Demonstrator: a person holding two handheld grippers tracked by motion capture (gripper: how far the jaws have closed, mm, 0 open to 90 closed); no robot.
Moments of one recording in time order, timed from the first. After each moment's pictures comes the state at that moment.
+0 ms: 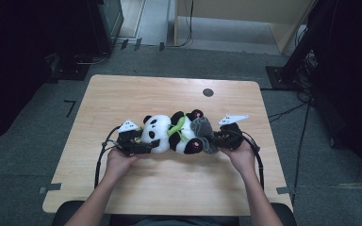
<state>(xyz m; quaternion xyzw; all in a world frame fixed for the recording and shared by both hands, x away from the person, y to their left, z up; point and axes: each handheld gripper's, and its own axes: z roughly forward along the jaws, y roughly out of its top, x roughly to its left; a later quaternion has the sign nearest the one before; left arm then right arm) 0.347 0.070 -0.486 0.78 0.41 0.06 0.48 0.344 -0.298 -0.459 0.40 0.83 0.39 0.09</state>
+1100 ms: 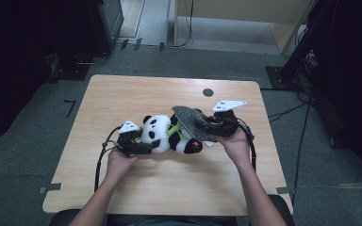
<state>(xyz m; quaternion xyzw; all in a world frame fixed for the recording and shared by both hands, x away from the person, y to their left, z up) 0.345 0.068 -0.485 0.78 0.40 0.07 0.47 0.350 -0.266 -0.393 0.33 0.81 0.46 0.12</state>
